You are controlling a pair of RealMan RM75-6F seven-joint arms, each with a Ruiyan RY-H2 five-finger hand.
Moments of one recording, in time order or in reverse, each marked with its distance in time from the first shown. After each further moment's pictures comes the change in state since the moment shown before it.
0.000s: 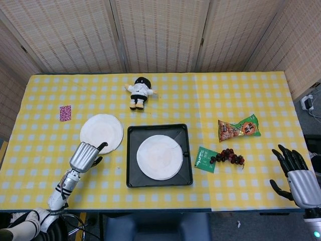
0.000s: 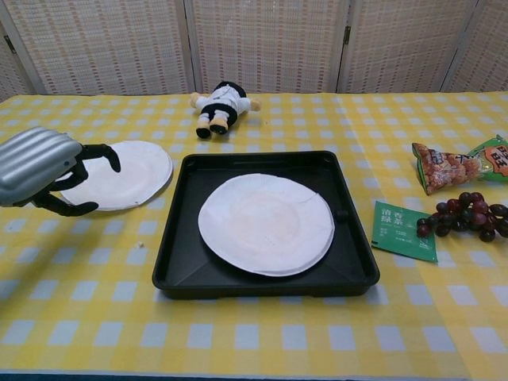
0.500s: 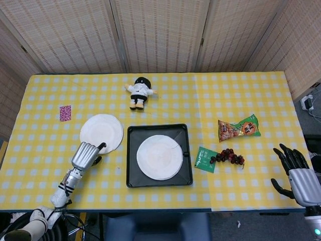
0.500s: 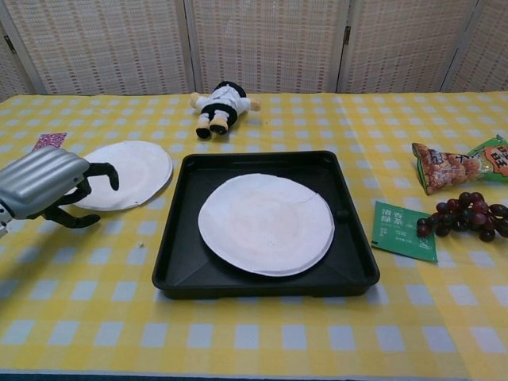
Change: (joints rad) left arm -0.004 -0.142 0.011 0.282 -0.016 -0.060 -0.123; right arm 0.013 0.003 0.006 0.006 0.029 -0.037 0.011
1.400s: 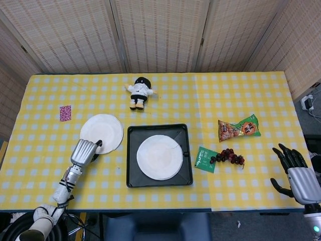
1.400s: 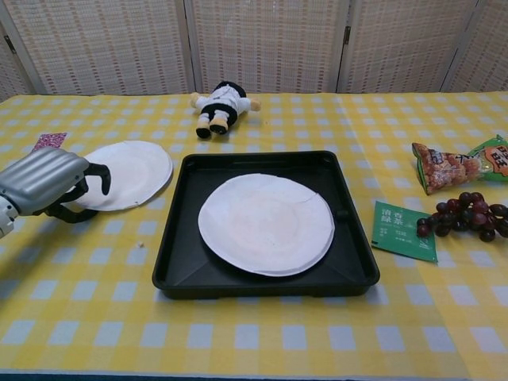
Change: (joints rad) left arm -0.022 -0.113 -0.010 0.232 -0.040 -0.055 -0.086; right arm 0.018 0.004 0.002 0.000 0.028 -0.047 0.008
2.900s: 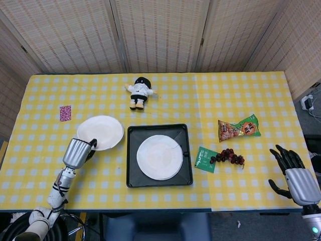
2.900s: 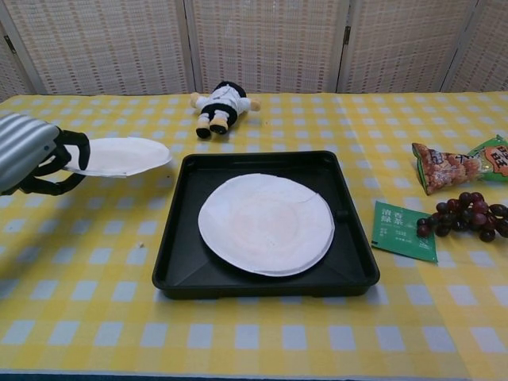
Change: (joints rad) left arm 0.036 0.029 -0.011 -0.022 -0.011 0.264 -0.047; right arm 0.000 0.004 -0.013 -0.011 -0.025 0.004 -0.002
